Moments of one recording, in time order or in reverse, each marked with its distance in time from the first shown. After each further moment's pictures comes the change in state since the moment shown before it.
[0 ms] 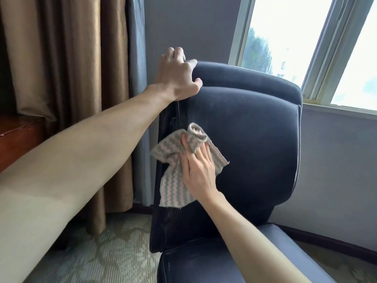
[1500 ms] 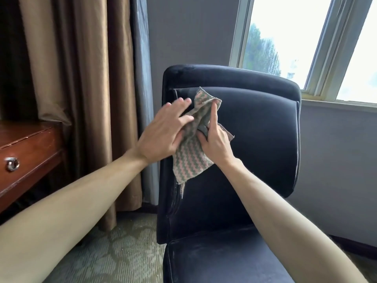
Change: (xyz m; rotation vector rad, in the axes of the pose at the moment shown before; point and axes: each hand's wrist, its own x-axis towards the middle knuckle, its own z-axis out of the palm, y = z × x) left_hand -0.142 -0.007 0.013 -0.160 0.168 0.479; right_hand 0.053 0.037 -0.050 0.149 -0.118 0.092
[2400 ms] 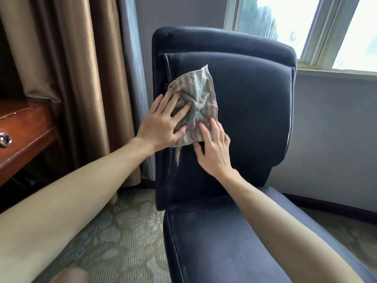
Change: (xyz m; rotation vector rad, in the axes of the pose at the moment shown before) left_hand -0.039 0.036 0.027 0.257 -0.252 -0.122; right_hand -0.119 0.010 0.022 -0.368 -0.015 0.100
